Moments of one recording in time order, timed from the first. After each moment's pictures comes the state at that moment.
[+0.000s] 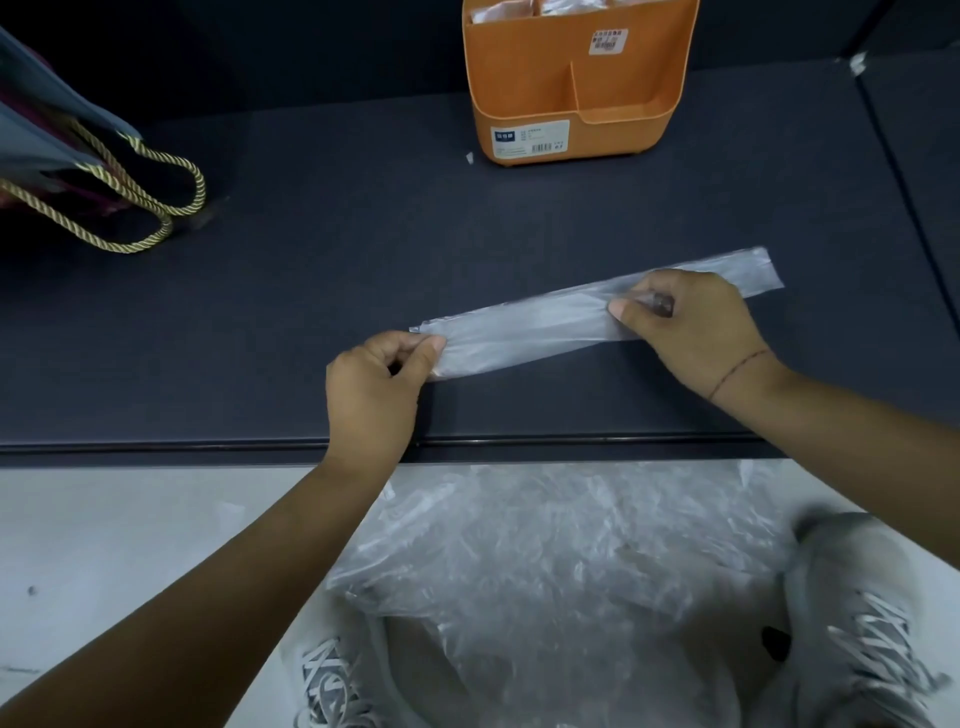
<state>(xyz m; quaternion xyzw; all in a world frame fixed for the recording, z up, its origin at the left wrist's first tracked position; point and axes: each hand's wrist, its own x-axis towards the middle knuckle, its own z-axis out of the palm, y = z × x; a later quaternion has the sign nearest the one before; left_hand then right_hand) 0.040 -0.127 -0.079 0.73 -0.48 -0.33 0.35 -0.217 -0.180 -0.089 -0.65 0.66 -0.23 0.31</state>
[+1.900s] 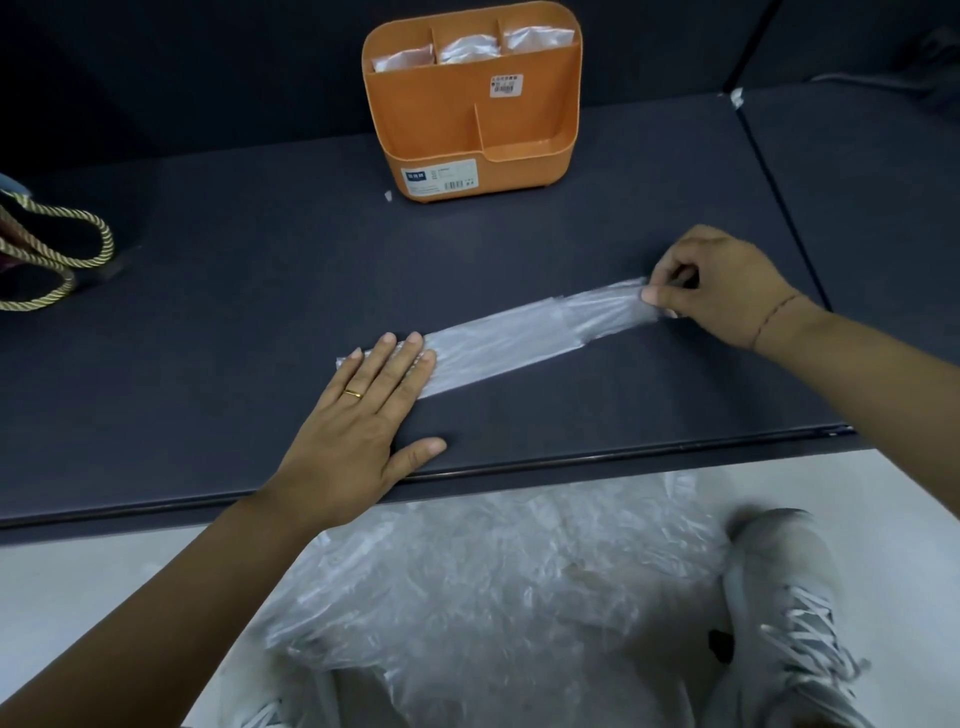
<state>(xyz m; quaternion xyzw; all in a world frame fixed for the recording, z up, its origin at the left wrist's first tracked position) 0.046 -0.141 -0.113 0.47 -0.88 -0.06 -0.04 -0.320 -0.220 -0.078 -0.68 0.67 -0.14 0.26</state>
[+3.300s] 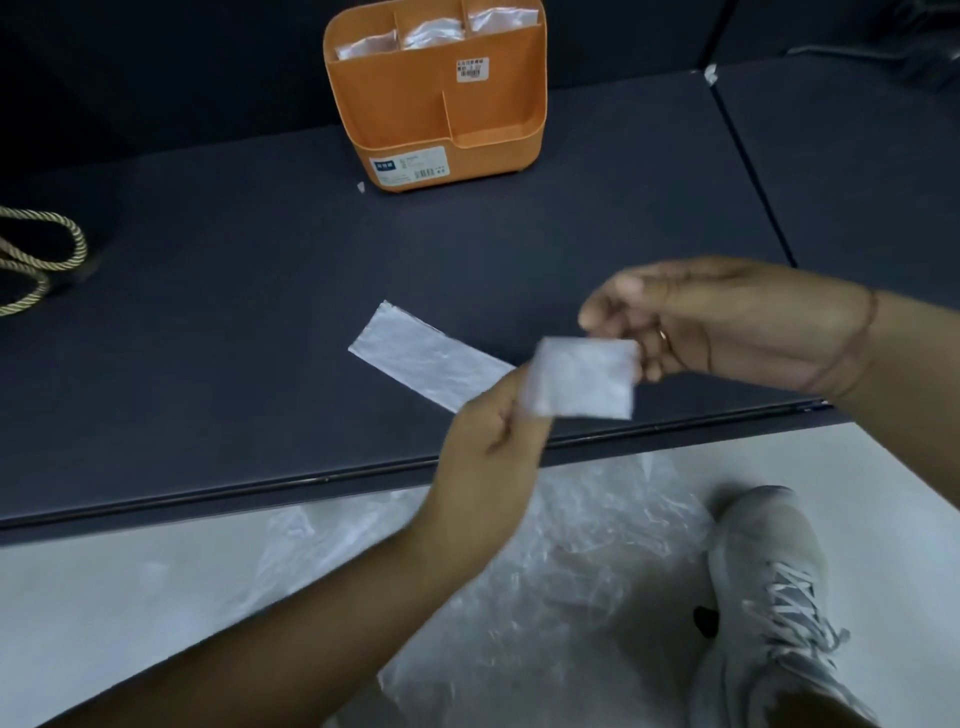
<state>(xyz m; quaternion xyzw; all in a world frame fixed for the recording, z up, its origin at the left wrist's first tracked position) -0.098 -0.092 -0.041 0.51 -0.52 -0.58 0.38 -0.298 -0.163 -0.006 -0.46 0.42 -0.19 0.76</state>
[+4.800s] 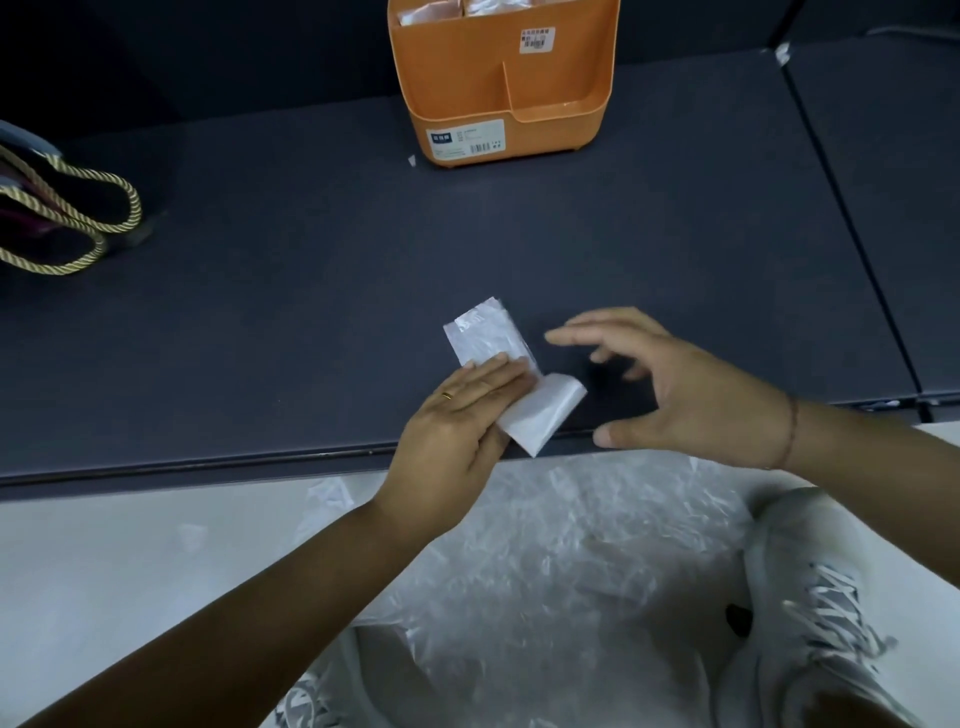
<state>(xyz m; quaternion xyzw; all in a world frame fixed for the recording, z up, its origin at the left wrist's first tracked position) -0.013 -0.101 -0.117 0.47 -0.82 -0.24 0.24 -0.246 -0.127 -0.045 -0.70 0.49 -0.12 0.51</state>
